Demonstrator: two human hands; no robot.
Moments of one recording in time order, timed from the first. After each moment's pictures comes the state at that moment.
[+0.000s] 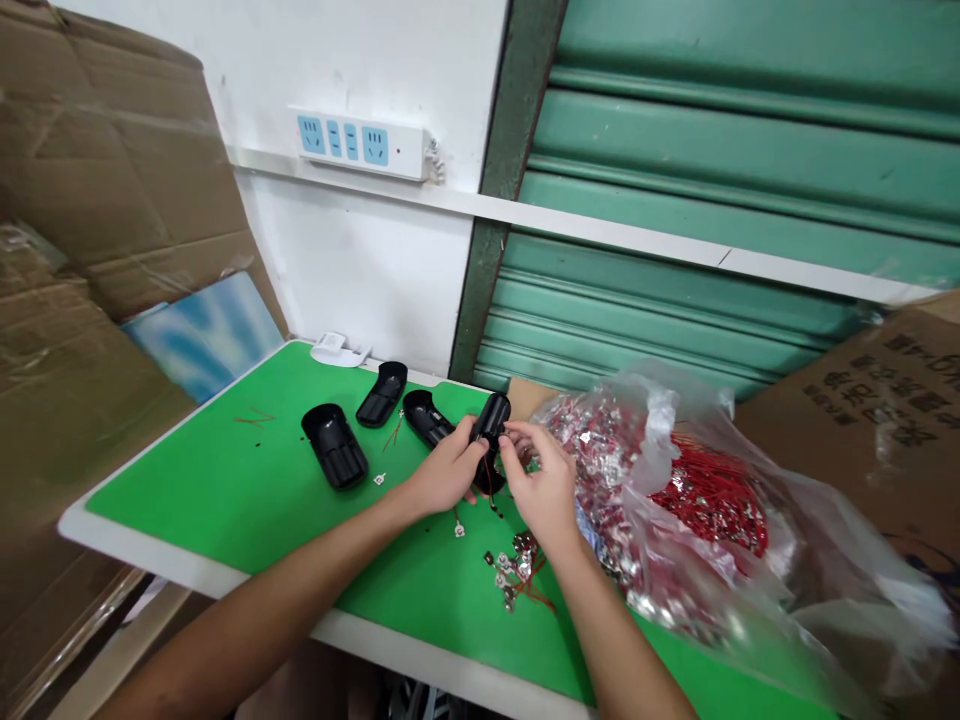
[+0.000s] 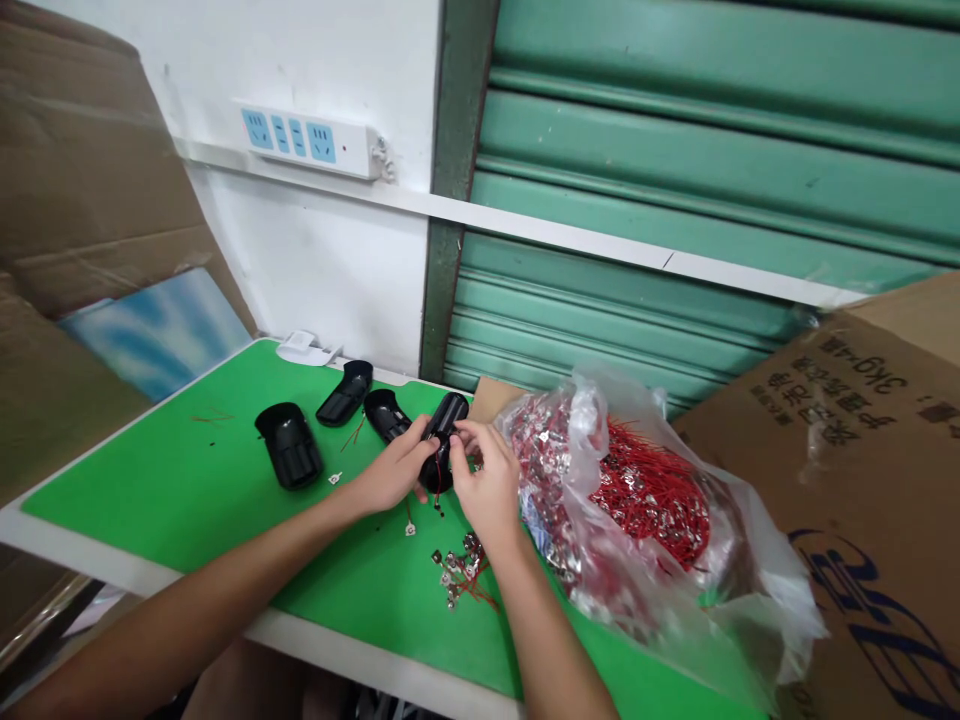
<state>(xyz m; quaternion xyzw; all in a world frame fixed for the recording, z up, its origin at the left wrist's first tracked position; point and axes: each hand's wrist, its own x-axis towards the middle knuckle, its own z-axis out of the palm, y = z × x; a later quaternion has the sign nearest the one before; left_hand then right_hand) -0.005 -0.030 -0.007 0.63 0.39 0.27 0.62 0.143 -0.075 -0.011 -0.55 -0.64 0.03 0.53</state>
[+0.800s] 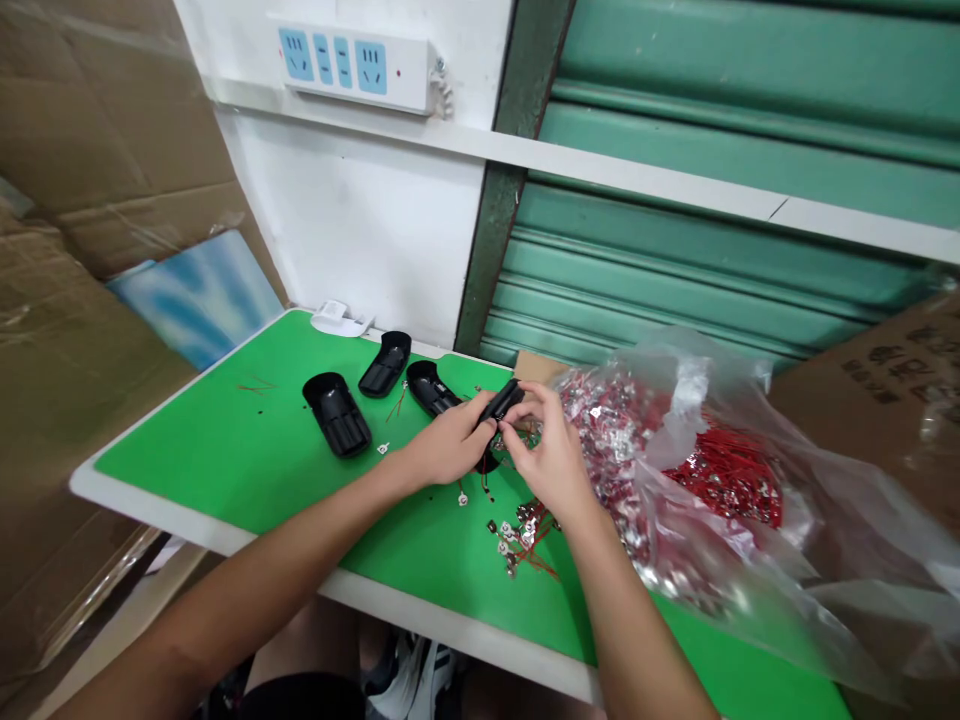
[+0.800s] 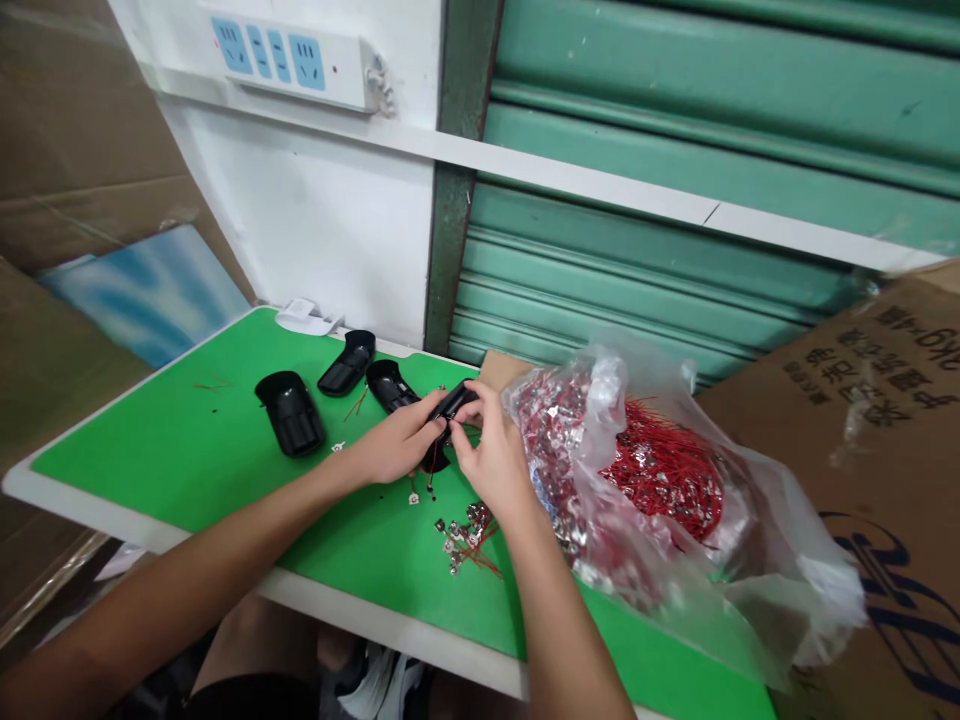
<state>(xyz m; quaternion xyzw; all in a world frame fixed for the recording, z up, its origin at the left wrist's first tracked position) -0.017 -0.026 -0.004 0.79 0.32 0.26 0.45 0.152 -0.077 -0.007 -0.53 -0.71 0.10 0.46</state>
